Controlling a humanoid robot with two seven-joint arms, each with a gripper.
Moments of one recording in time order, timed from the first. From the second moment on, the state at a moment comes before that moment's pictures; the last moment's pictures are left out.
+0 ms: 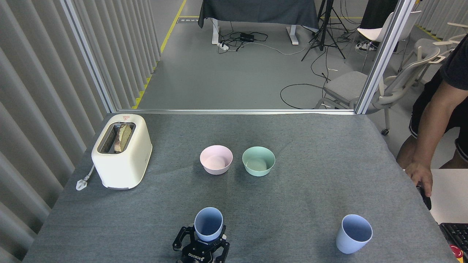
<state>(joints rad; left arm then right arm) -0.10 -0.05 -0.40 -1.04 -1.54 0.07 0.46 0.56 0.03 0.01 -1.54 1.47 -0.08 -0.53</state>
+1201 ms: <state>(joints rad) 0.35 0.04 -0.20 -1.44 -1.52 0.06 0.46 0.49 0.02 -0.02 -1.49 1.46 0.02 -0.41</state>
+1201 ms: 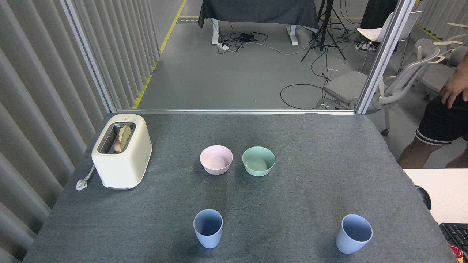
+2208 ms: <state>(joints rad) 0.37 0.05 -0.18 -1.45 -1.52 0.07 0.46 0.19 -0.02 -0.06 -1.31 1.47 0.05 -0.34</state>
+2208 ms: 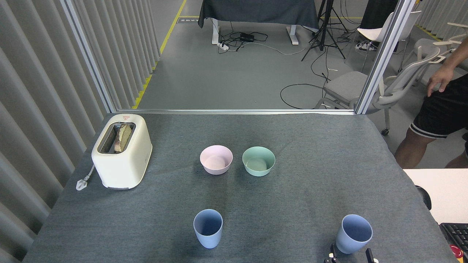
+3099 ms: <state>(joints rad) 0.37 0.05 -0.18 -1.44 -1.52 0.07 0.46 0.10 -0.04 -0.06 -1.25 1.47 0.08 -0.32</state>
